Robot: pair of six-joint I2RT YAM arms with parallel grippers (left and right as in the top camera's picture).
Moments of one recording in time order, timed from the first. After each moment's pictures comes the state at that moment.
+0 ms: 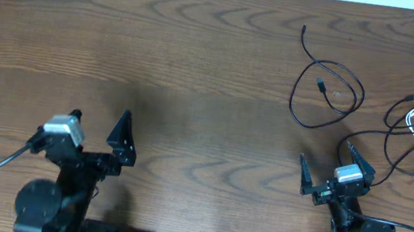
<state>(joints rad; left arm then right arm) -0.09 0.26 0.66 -0.51 -0.01 -0.30 0.13 0.01 0.01 -0.06 -0.19 -0.16</state>
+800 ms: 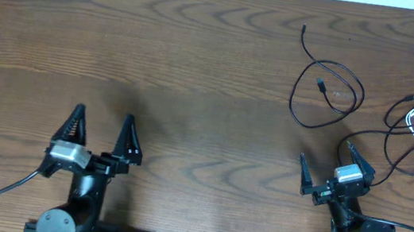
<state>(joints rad) -0.09 0.01 0.18 0.17 0.03 -0.28 0.13 0.01 0.01 -0.06 -0.19 -0.16</state>
